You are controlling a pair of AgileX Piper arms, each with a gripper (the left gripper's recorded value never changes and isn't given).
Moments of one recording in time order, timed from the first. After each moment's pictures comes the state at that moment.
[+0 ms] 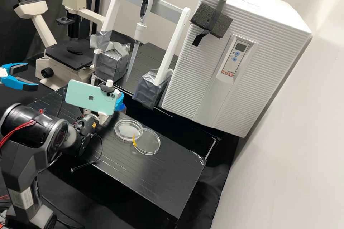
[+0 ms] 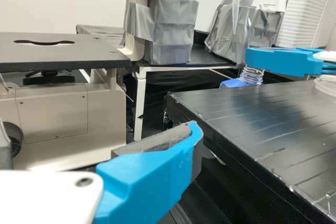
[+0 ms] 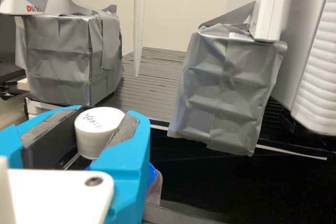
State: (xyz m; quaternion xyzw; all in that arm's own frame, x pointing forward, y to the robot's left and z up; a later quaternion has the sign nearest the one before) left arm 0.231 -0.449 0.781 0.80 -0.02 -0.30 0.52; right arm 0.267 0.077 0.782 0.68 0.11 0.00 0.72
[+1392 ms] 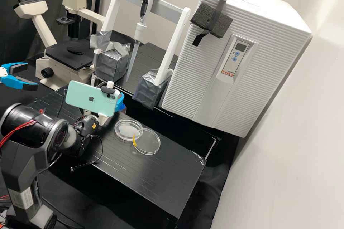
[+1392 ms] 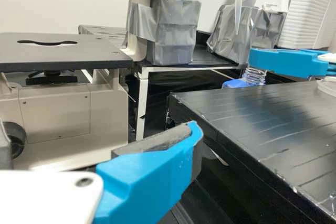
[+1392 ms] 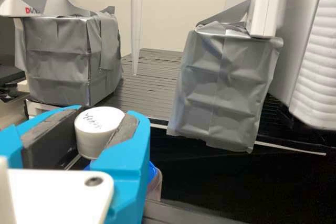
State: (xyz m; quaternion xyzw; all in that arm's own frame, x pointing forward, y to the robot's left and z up) left arm 0.231 -0.449 0.782 0.80 -0.02 -0.29 0.52; right arm 0.266 0.075 0.782 0.69 0.11 0.00 0.72
